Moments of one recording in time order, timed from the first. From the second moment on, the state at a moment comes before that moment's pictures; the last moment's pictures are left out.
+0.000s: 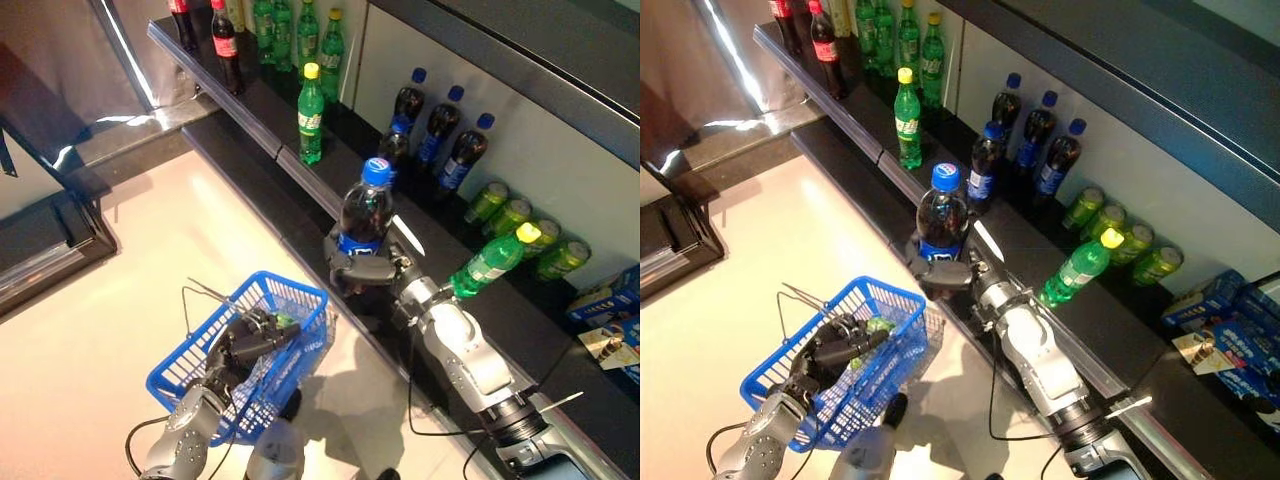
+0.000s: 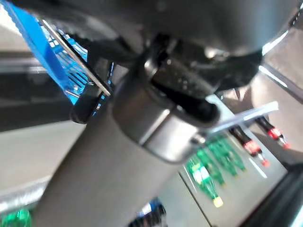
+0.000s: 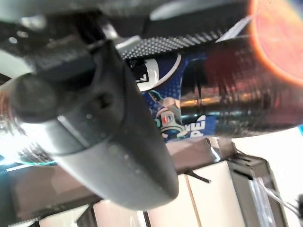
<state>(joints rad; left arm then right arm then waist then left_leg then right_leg) 0.09 0.37 -0.12 0.17 -0.85 0.02 -0.19 -0.31 -0.35 0.39 0.01 0.40 -0.06 0.05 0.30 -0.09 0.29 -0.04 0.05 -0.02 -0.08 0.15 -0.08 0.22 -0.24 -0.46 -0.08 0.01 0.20</state>
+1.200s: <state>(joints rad) 0.07 0.55 -0.16 -0.18 -0.85 0.15 -0.50 -0.40 -0.32 0.50 0.24 0.27 0.00 -0.01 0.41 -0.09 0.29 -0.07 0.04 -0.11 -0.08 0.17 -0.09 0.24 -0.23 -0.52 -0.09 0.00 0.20</state>
